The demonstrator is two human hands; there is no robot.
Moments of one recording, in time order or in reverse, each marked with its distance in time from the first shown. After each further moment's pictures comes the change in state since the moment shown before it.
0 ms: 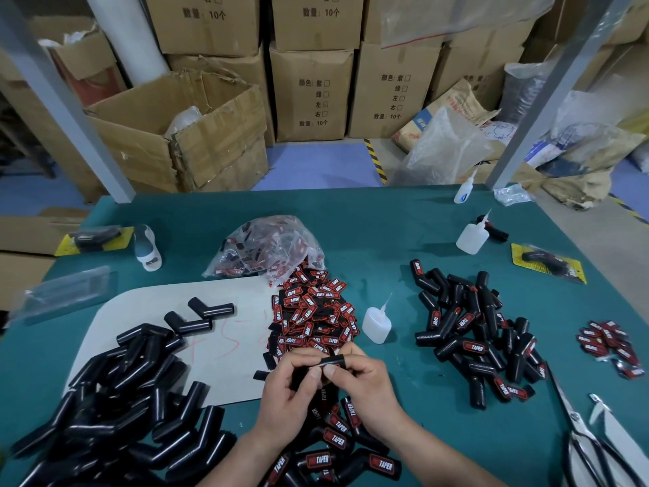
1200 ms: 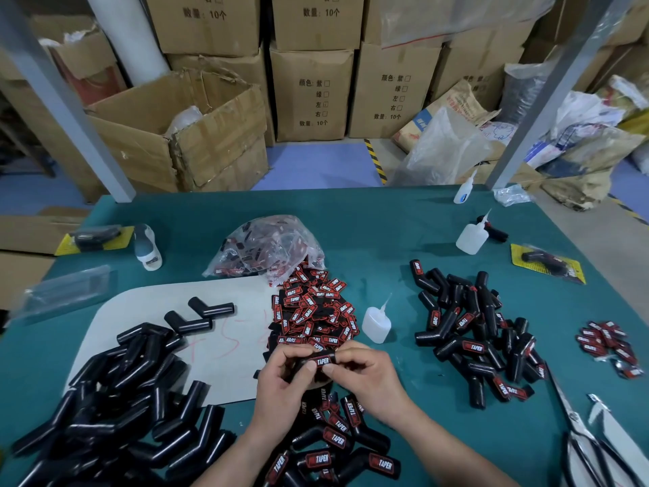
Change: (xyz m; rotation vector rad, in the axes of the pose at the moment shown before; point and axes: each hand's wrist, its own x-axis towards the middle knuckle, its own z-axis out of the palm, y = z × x) left_hand 0.006 -0.010 -0.002 -0.054 0.084 -0.178; right_hand 0.011 0.001 -0.015 -0.122 -0.067 -0.060
